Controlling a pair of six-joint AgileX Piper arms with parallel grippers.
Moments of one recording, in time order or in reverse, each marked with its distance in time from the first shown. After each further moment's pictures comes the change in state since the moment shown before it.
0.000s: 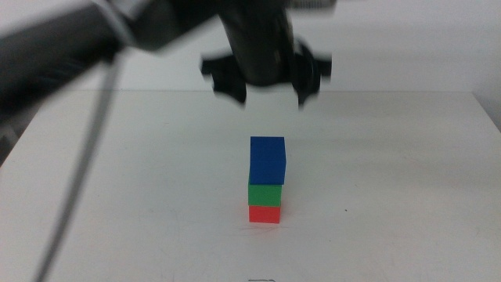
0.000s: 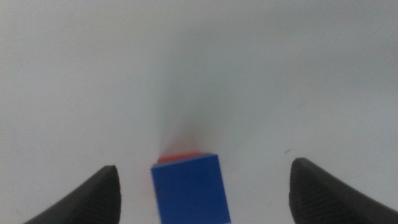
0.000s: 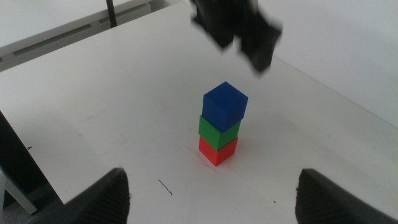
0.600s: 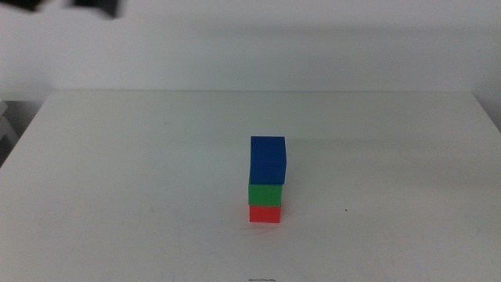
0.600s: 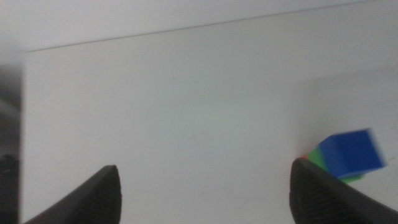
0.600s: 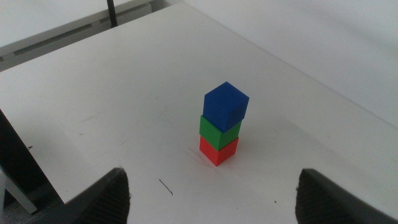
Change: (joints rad) left arm 0.302 -0.583 0.258 0.023 0.023 0.350; right arm 0.000 0.000 0.000 0.000 0.000 0.000
